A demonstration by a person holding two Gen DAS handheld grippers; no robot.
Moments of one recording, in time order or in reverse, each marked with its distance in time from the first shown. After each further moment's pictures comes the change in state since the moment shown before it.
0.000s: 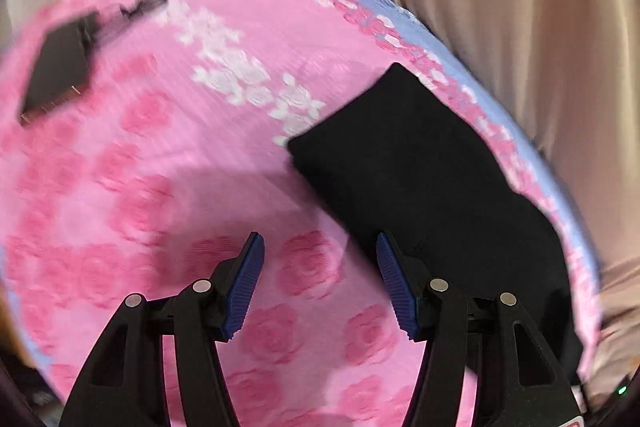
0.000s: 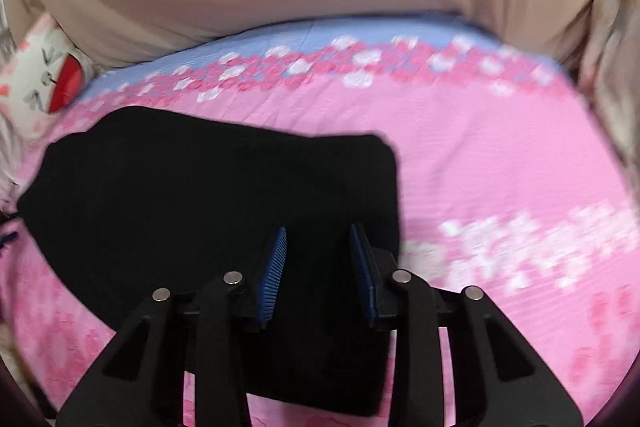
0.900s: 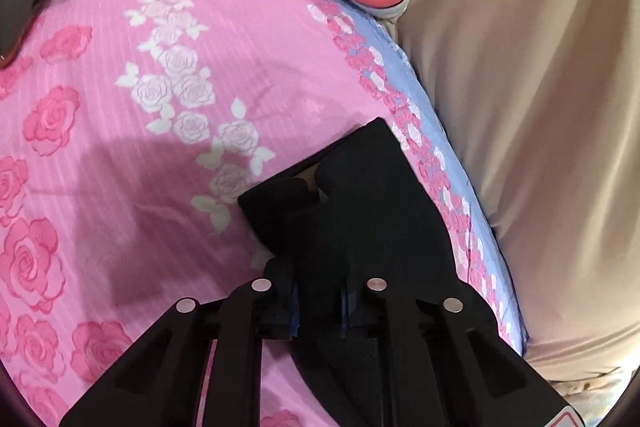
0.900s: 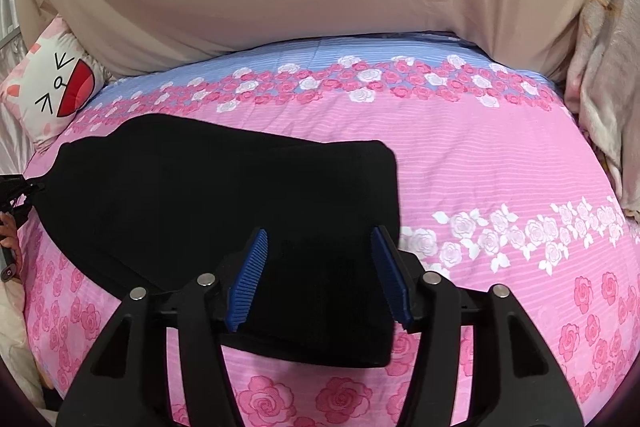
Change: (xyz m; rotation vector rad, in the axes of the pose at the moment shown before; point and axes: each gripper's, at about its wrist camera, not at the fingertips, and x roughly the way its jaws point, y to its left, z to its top) left arm 0.037 -0.014 0.038 -0.210 -0.053 -0.196; right arm -0.034 0.004 -0.006 0.023 -0.041 0.031
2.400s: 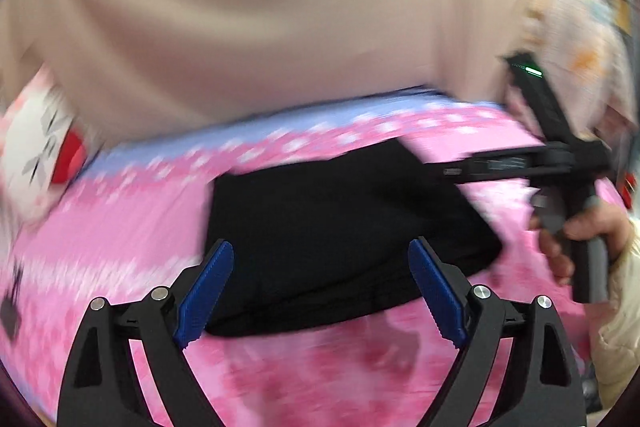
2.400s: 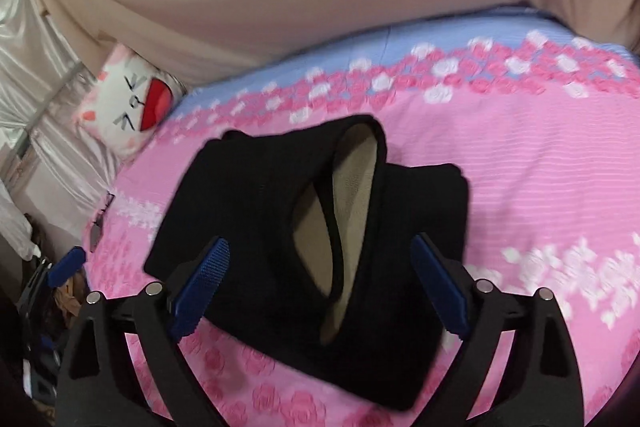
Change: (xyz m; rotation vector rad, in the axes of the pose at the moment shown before) left arm -0.109 -0.232 -0.308 1.116 -0.047 -0.091; right arm 0.036 -0.025 0.046 0.043 0.111 0.396
